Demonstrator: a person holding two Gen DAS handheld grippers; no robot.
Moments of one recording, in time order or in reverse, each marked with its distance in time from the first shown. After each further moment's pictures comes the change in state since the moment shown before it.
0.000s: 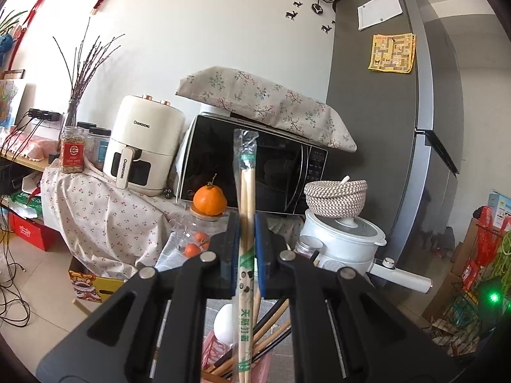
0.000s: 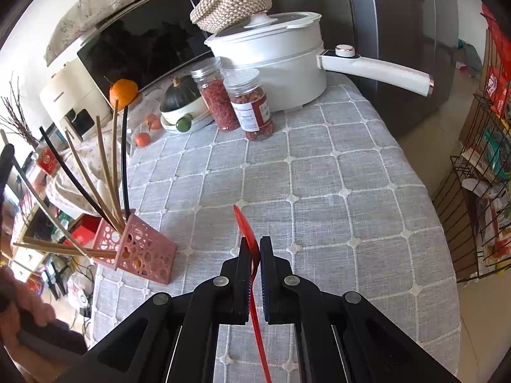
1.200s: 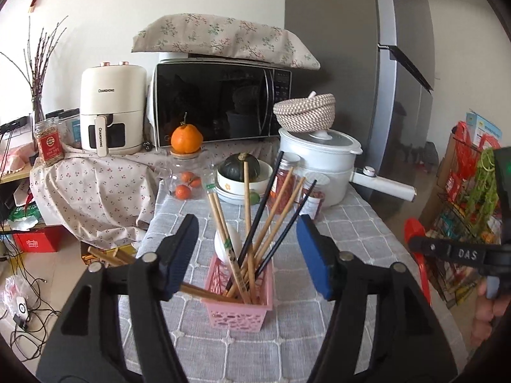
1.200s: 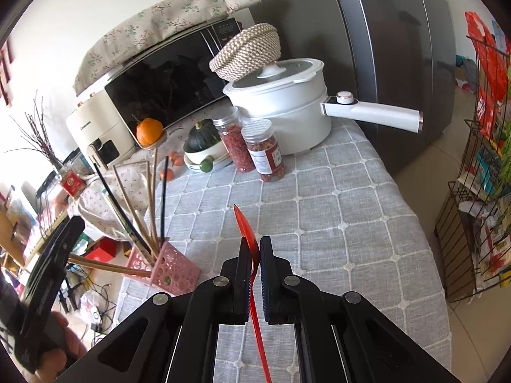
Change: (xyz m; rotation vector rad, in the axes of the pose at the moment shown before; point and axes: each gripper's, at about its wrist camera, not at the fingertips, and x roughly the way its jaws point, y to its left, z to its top) left arm -0.029 -0.009 -0.007 0.235 0.365 -0.123; right arm -0.058 0.004 0.001 -0.015 -0.161 0.073
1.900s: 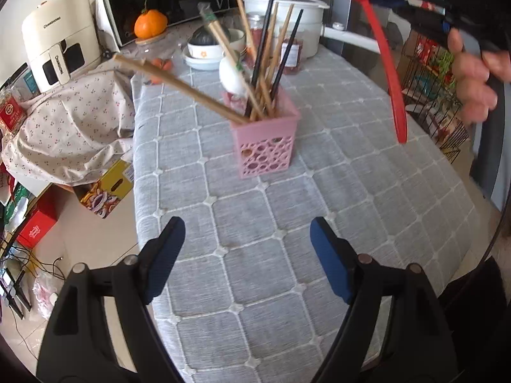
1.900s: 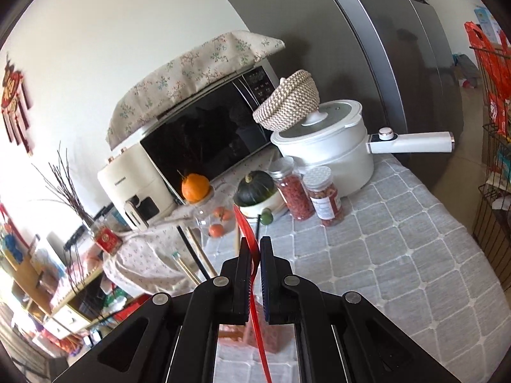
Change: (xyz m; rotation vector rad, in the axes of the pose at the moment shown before) left arm 0.000 0.064 -0.069 0.232 0.542 -0.145; right arm -0.005 0.082 0.017 0.145 -0.248 0.133
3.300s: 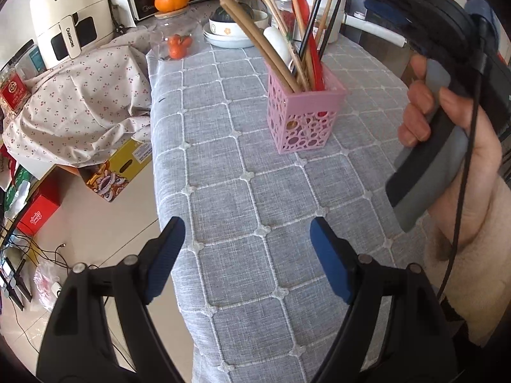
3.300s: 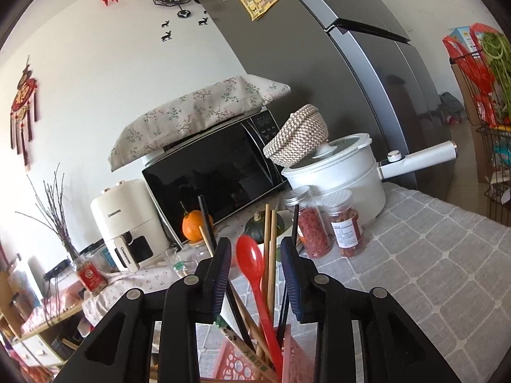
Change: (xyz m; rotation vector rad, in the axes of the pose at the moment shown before) left arm 0.010 0.037 -0.012 -0.030 0.037 -0.002; right arm 0.042 0.036 -0.074 -0.043 -0.335 -0.052
